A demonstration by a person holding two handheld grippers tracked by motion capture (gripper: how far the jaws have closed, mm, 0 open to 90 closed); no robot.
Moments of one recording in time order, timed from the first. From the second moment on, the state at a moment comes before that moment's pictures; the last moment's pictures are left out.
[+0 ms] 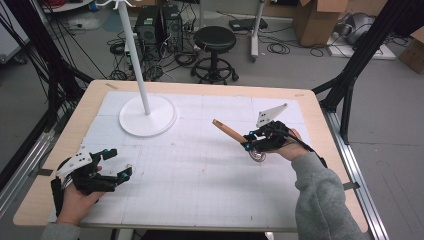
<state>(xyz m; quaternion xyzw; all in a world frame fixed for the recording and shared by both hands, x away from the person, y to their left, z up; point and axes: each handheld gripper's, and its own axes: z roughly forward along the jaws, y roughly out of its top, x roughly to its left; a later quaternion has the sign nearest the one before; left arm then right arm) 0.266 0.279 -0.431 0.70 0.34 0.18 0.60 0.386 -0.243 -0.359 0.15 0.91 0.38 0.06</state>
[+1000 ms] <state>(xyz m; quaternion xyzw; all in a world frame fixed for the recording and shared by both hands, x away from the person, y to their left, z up) 0.266 0.278 -0.430 0.70 0.34 0.17 0.60 0.387 -0.230 -0.328 0.19 0.85 0.48 0.12</state>
